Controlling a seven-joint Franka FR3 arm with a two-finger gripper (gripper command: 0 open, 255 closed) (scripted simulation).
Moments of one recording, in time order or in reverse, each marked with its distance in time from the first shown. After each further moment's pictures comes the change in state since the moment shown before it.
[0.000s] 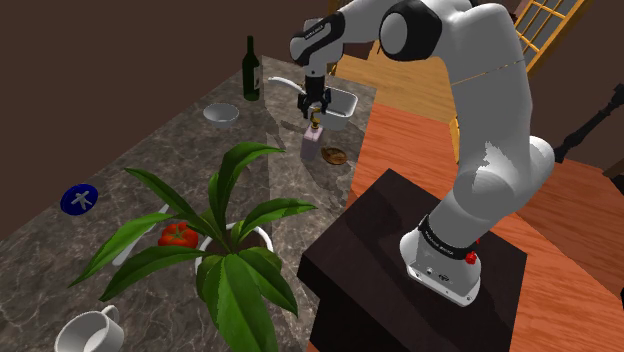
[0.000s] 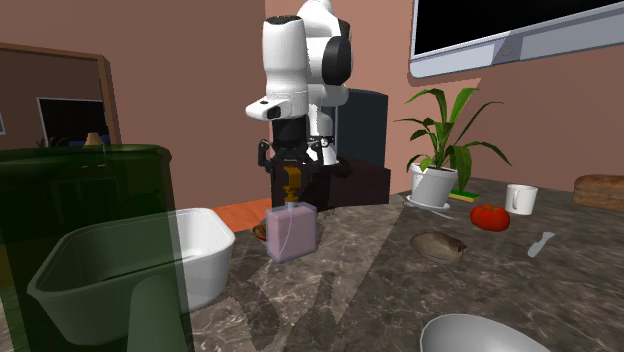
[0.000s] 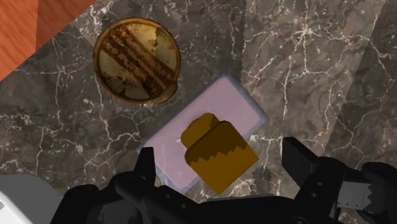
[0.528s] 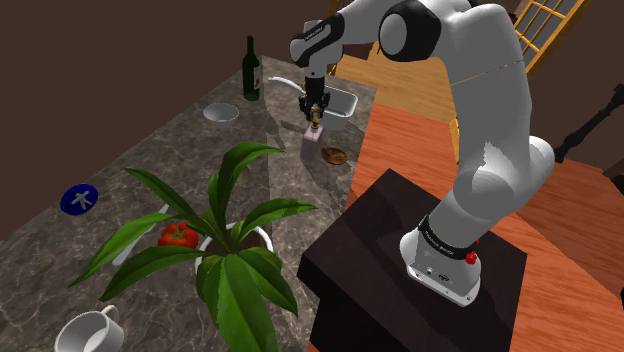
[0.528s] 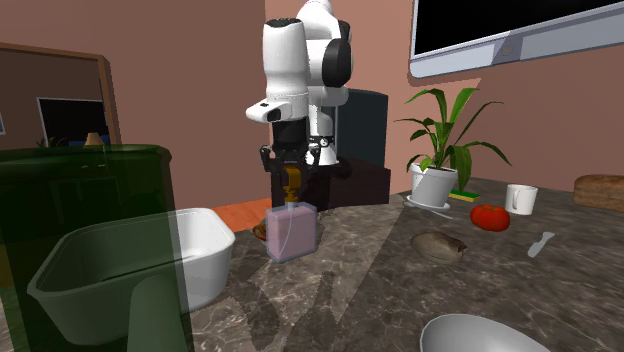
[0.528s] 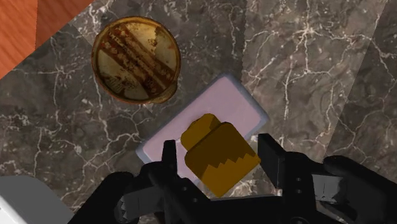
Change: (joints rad) arm 0.000 0.005 0.001 -0.003 0.001 0.008 0.000
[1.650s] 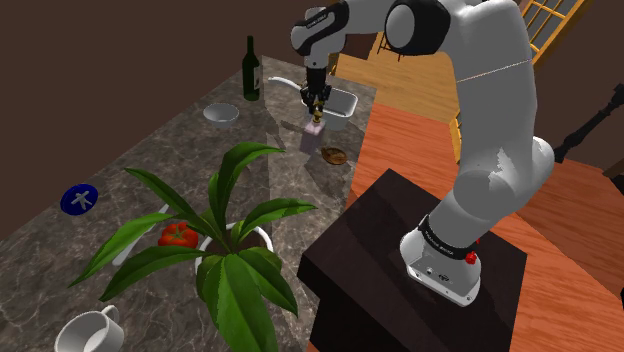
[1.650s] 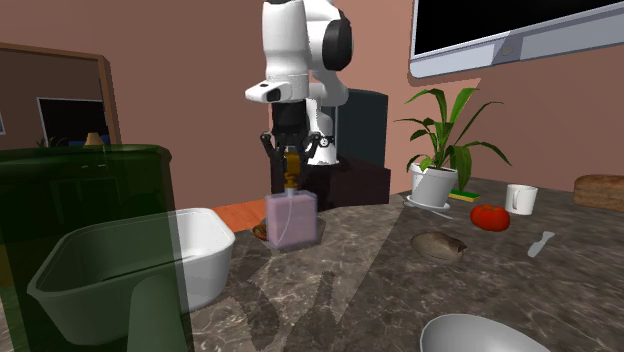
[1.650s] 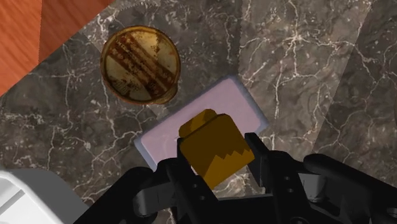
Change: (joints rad) arm 0.004 -0.057 -0.006 0.001 -0.007 -0.058 0.003
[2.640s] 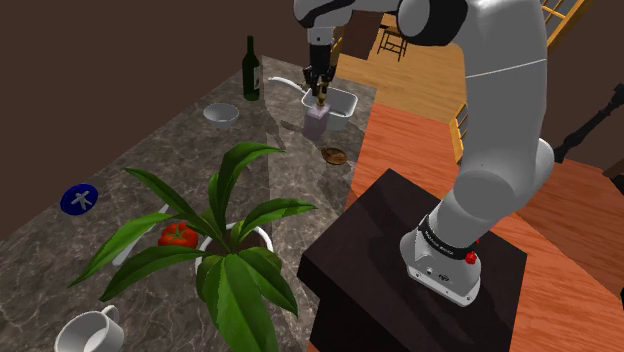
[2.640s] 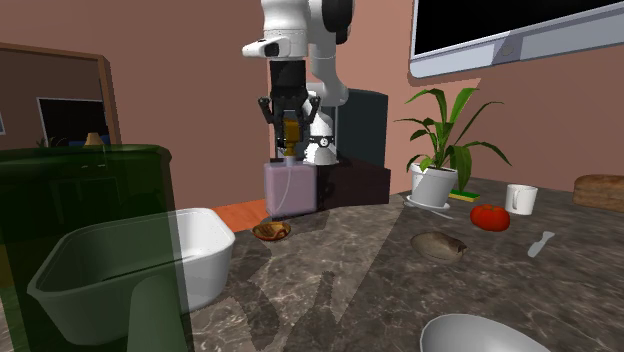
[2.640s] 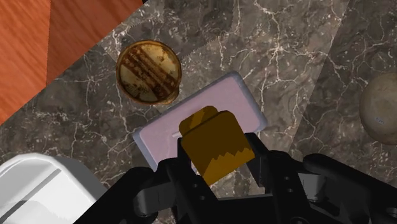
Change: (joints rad) arm 0.003 -0.092 -0.010 0.057 -0.014 -0.148 0.003
